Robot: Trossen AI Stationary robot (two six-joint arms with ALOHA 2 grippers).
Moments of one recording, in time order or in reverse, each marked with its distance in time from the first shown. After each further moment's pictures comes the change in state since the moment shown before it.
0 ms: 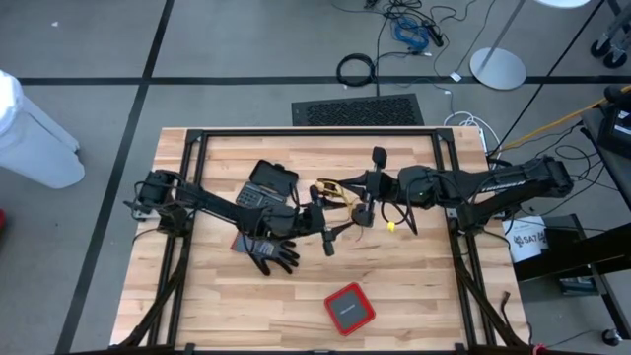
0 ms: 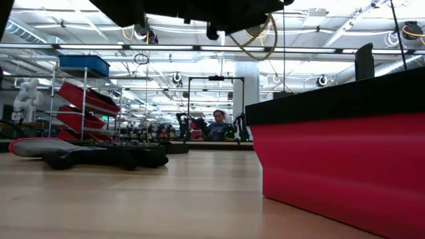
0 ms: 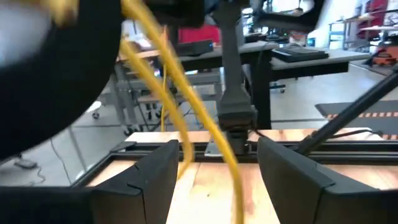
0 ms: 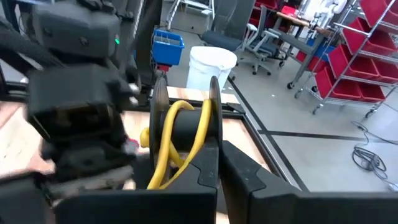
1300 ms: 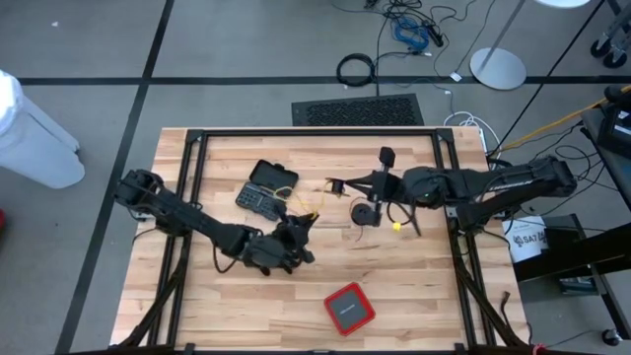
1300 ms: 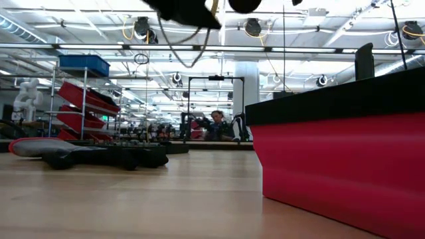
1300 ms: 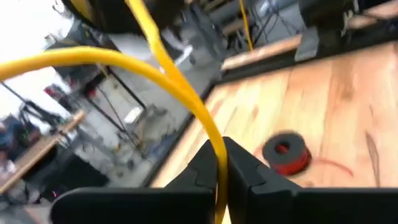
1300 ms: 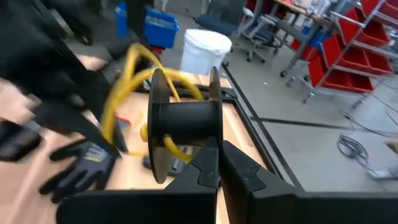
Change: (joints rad) left arm -0.218 -0.164 -0.047 -0.480 -0.649 0.139; right arm 0.015 -0.044 0.000 -0.118 0.051 -0.005
